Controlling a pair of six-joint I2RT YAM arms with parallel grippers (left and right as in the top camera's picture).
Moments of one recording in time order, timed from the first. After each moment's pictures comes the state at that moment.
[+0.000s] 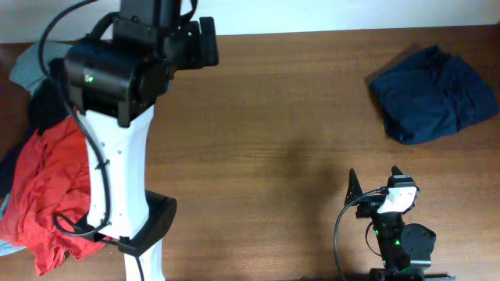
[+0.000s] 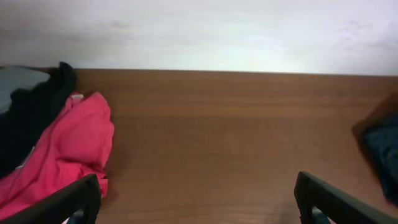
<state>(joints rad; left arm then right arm) -0.39 2.10 3.04 -1.67 -0.24 -0.31 -0.10 0.05 0.01 -0.06 -0.14 0.03</state>
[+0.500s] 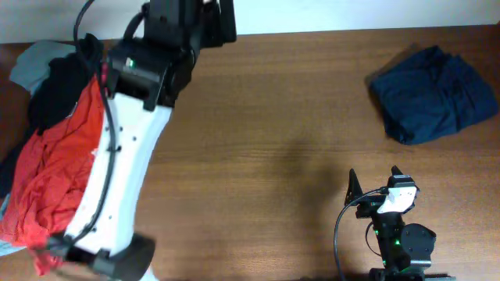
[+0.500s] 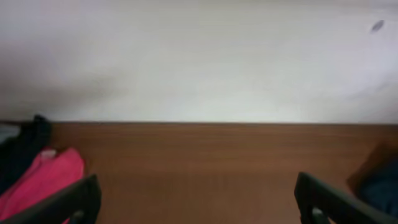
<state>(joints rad) -0.40 1.81 2.23 -0.93 -0.27 -0.26 -0.10 0.05 0.01 -0.06 -0.14 0.03</state>
